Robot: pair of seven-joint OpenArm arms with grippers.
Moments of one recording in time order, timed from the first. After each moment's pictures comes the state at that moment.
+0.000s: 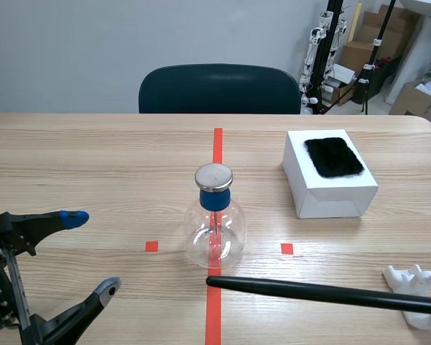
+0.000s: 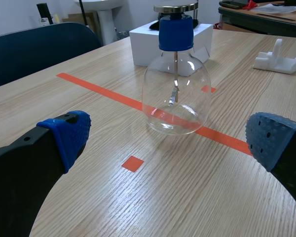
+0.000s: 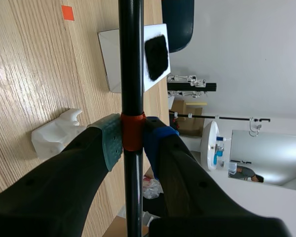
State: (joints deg) left arm 12.0 -25.8 4.2 56.2 28.0 -39.5 -74.0; right arm -69.5 1.1 30.8 117.4 -63.6 -10.1 45.9
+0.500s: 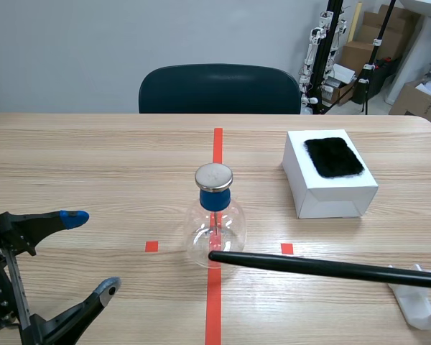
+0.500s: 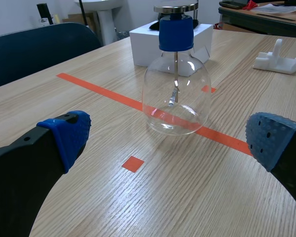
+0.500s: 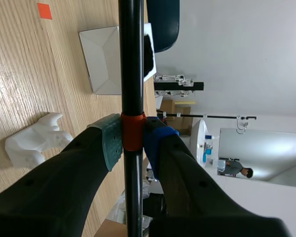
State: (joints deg) left arm 12.0 -25.8 4.2 56.2 28.0 -39.5 -74.0; right arm -66.1 1.1 30.8 117.3 -63.8 -10.2 45.5
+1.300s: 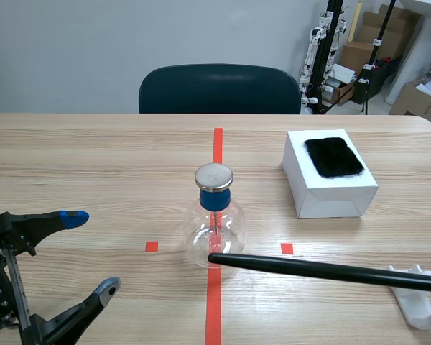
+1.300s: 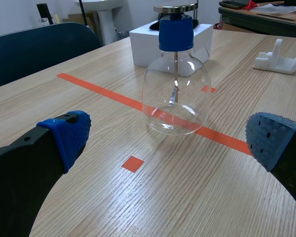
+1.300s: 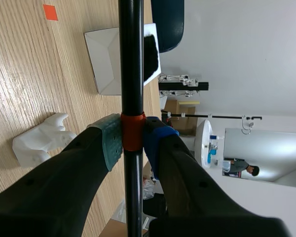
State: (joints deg) left arm 12.0 -25.8 4.2 56.2 28.0 -39.5 -74.0; right arm -66.1 1.1 30.8 117.3 -63.8 -8.9 45.5
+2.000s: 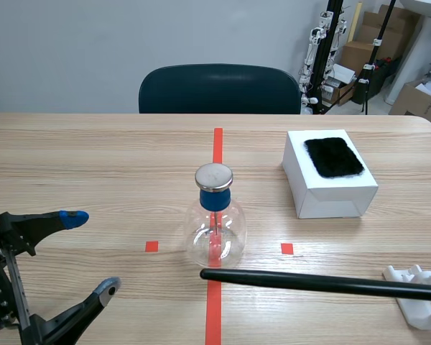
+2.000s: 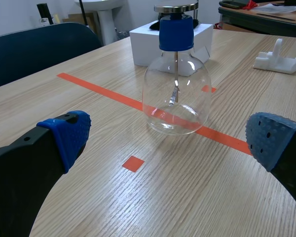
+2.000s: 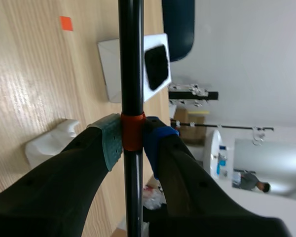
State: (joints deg) left arm 12.0 -25.8 4.2 56.2 28.0 -39.5 -74.0; right arm -66.1 4.3 31.0 117.3 -63.8 -4.8 46.8
